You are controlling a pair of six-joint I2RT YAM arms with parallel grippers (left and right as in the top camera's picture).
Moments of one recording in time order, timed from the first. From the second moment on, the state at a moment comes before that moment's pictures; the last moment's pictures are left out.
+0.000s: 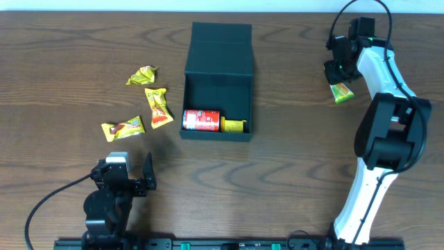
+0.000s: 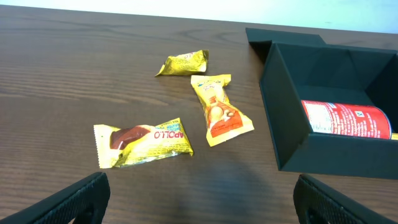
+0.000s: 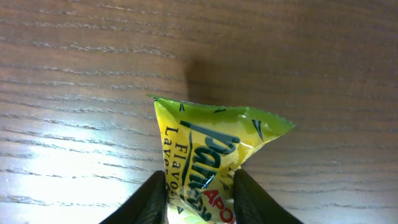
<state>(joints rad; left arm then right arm) 0.00 0.01 0.14 -0.47 0.06 -0.06 -0.14 2.31 1.85 -0.82 -0.01 -0.34</state>
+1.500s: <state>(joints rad) 0.00 0.01 0.14 -0.47 0.06 -0.06 0.47 2.13 2.14 -1.19 0.07 0.60</state>
